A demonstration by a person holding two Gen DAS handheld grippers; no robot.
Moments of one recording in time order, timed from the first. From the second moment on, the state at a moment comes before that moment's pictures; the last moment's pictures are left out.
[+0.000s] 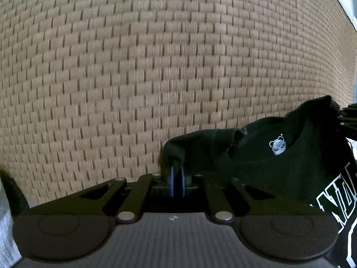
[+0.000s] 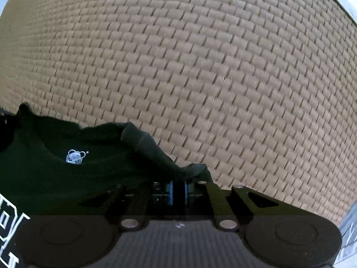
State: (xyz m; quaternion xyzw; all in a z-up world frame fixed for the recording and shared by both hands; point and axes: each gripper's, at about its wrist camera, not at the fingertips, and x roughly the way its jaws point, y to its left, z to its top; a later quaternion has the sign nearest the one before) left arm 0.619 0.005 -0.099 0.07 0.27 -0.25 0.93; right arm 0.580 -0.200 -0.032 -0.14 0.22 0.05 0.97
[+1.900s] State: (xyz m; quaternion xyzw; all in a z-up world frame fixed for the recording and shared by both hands) left arm 0.292 -0.009 -0.147 -0.04 0.36 -0.22 0.91; right arm 0.213 -0.442 -0.042 0.06 0.32 -0.08 0.94
